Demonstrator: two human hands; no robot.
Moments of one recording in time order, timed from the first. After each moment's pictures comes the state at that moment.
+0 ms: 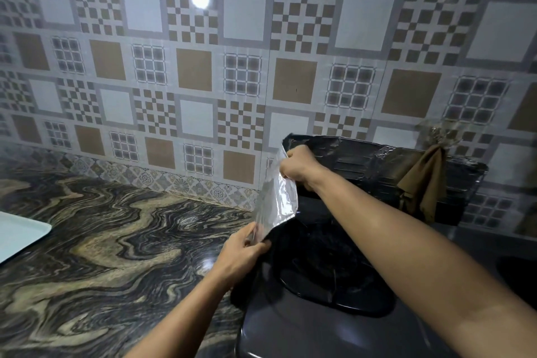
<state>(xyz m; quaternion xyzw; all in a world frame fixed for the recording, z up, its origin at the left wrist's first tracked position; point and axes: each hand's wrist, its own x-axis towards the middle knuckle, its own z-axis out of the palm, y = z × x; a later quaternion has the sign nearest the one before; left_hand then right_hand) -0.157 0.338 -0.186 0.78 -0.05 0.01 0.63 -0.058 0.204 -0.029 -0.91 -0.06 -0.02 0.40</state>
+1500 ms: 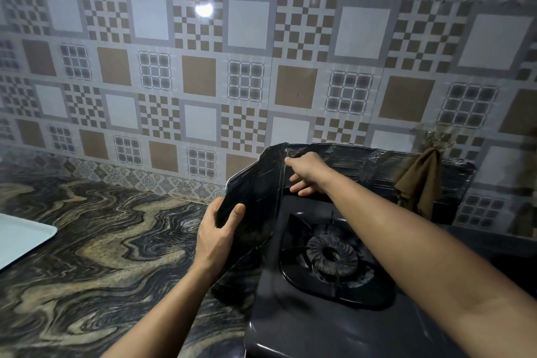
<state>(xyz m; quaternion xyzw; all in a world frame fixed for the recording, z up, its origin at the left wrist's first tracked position) -0.184 0.369 -0.152 0.72 0.04 0.24 0.65 -0.061 0.193 -0.029 -0.88 0.01 0.06 0.48</state>
